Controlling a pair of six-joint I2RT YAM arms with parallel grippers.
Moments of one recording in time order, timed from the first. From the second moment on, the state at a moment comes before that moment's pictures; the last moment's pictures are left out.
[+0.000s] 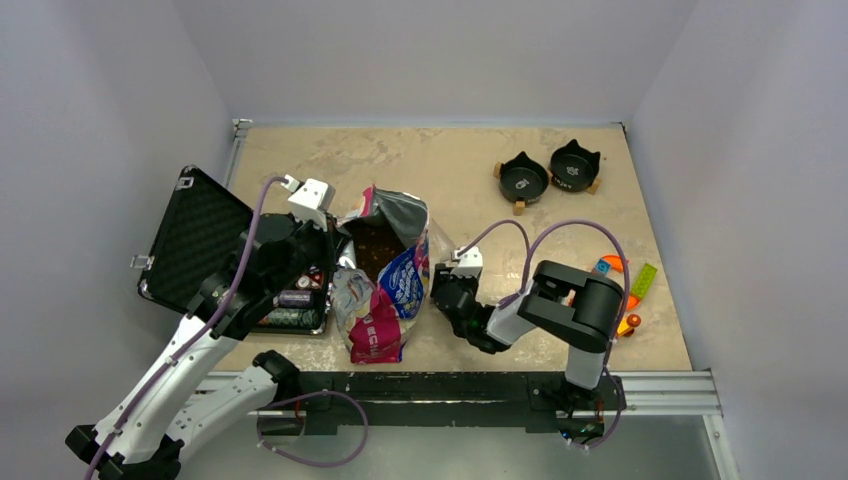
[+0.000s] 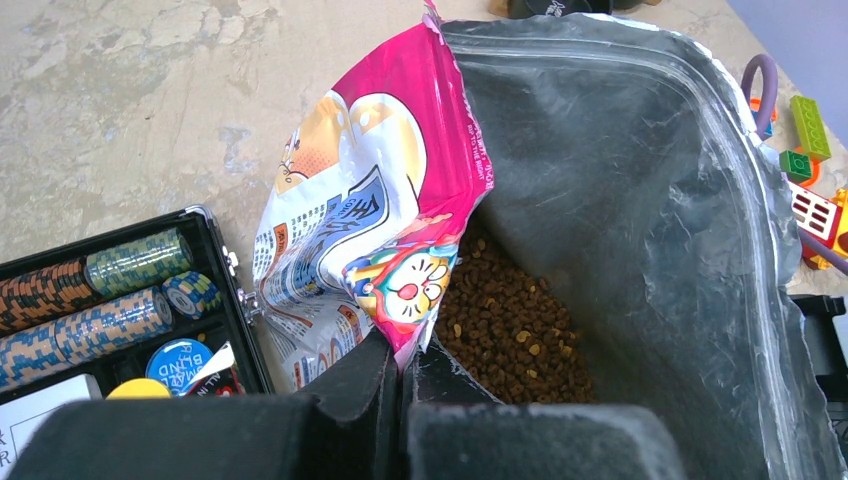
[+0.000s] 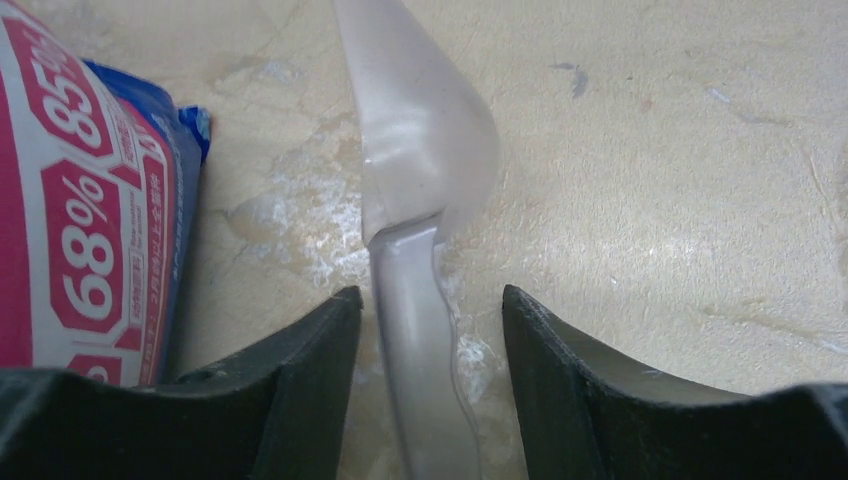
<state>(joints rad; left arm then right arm) -0.58 0.75 0.95 -0.56 -0.06 -0.22 1.08 1.82 0.49 0.82 0.87 0.57</state>
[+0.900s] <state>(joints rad) -0.58 0.76 0.95 -0.54 -0.03 -0.20 0.99 0.51 0.45 -0.29 0.34 0.72</state>
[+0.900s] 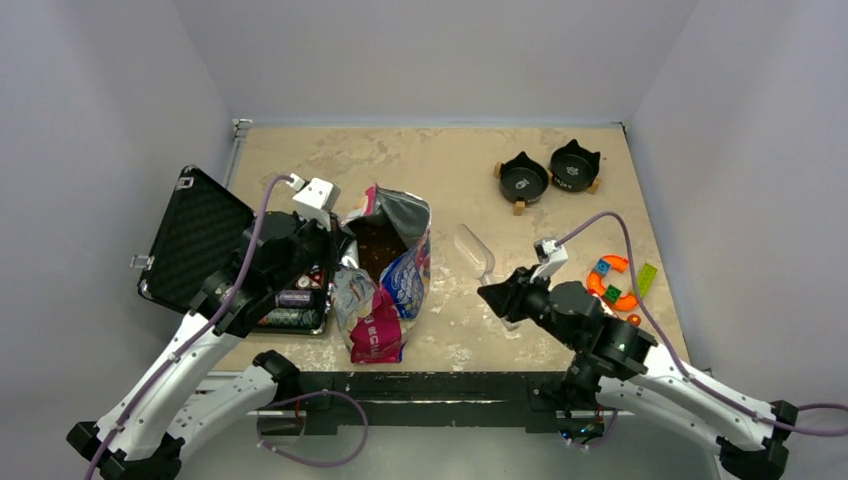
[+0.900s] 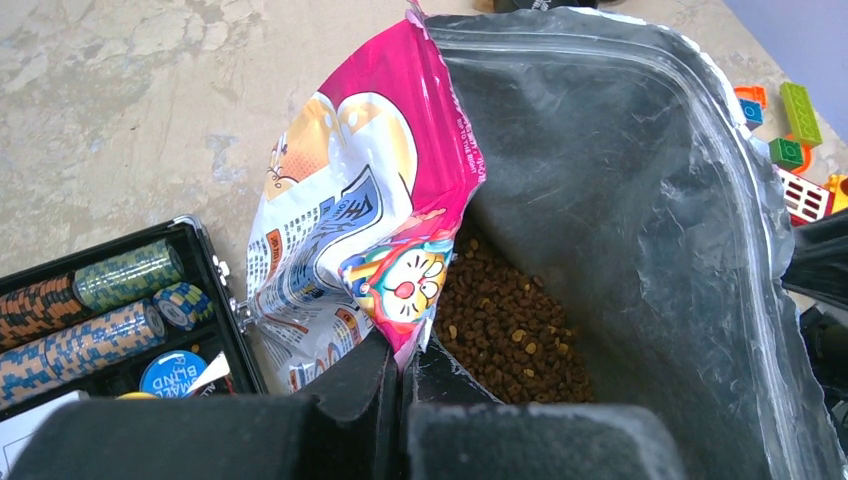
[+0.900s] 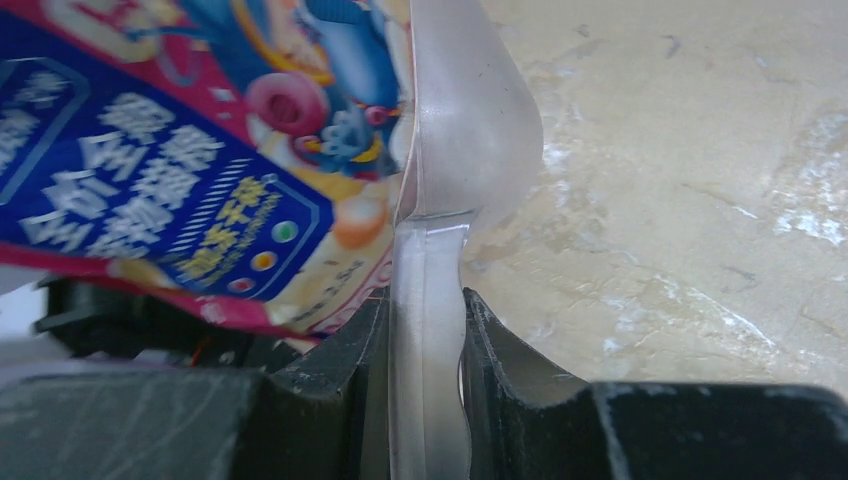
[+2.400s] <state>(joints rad) -0.84 1.26 1.49 -0.92 -0.08 -0.59 0.71 1.26 1.64 -1.27 -0.36 0.49</state>
